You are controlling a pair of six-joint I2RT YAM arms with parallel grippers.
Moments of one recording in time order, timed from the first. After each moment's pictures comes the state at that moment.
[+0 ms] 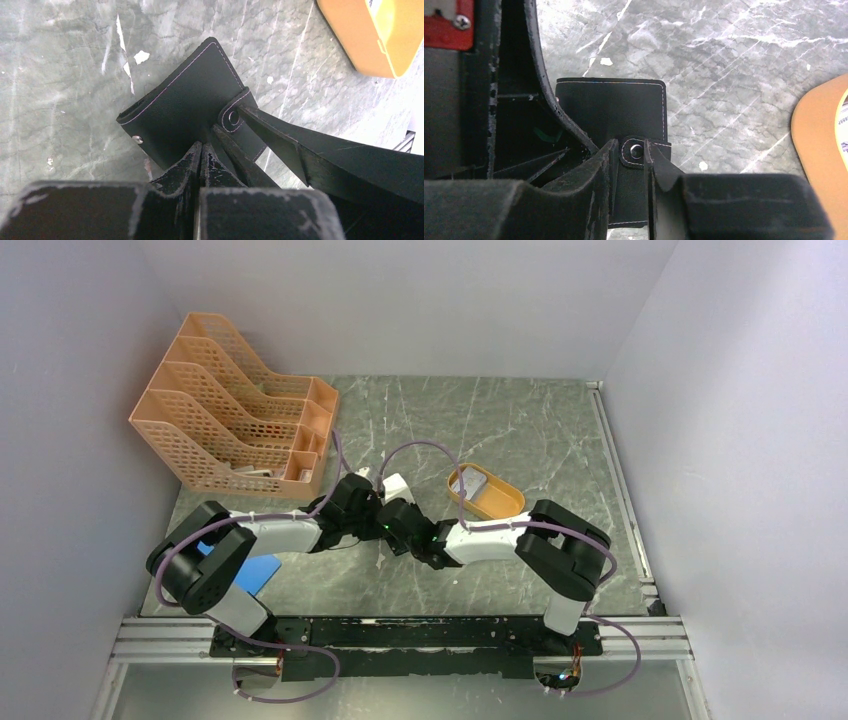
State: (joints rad) left arm -0.71 1.55 0.59 0.19 0.10 -0.83; right arm 1.08 1.76 0.86 0.13 0.52 0.24
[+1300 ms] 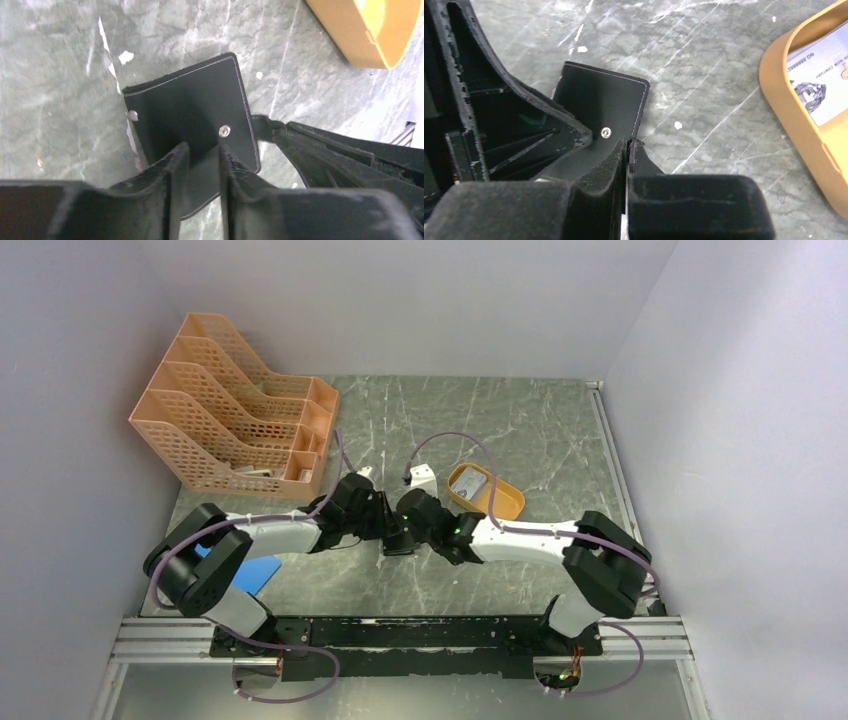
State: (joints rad) left arm -0.71 1.55 0.60 0.21 0.11 -0.81; right arm 1.03 1.59 0.83 -0.05 0.49 0.43
